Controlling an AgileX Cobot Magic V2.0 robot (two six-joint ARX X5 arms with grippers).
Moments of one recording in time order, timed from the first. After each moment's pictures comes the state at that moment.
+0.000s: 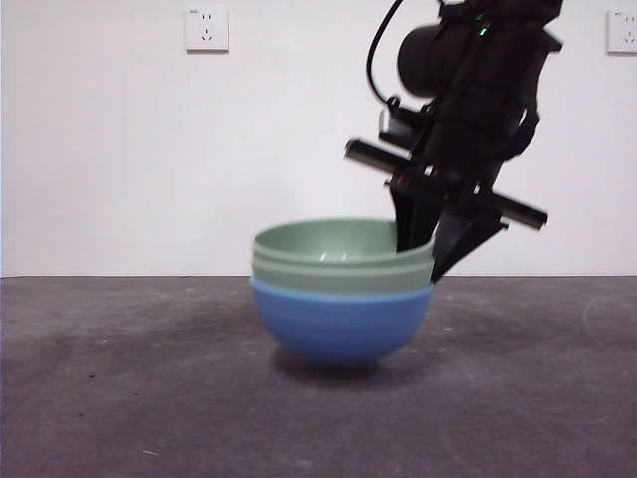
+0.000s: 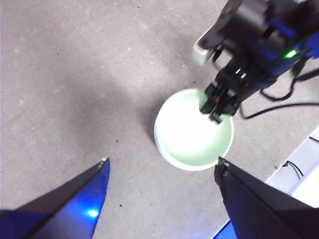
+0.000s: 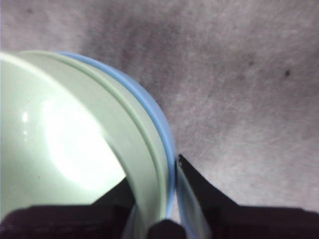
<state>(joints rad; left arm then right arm) -0.59 1.41 1.86 -1.29 0.08 0.01 0.49 1.75 1.28 -0.75 -0.23 0.26</state>
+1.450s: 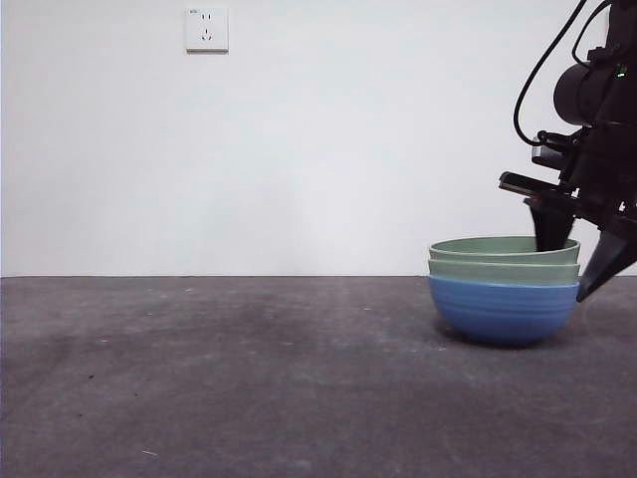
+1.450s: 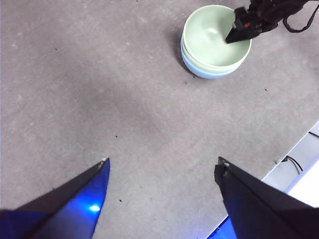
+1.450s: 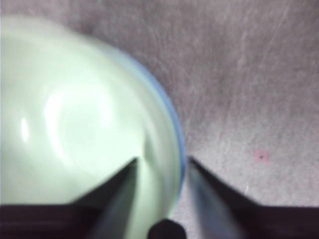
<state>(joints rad) -0.59 1.41 1.86 -1.31 0.08 0.01 0.08 1.80 1.28 -0.71 -0.24 0.16</state>
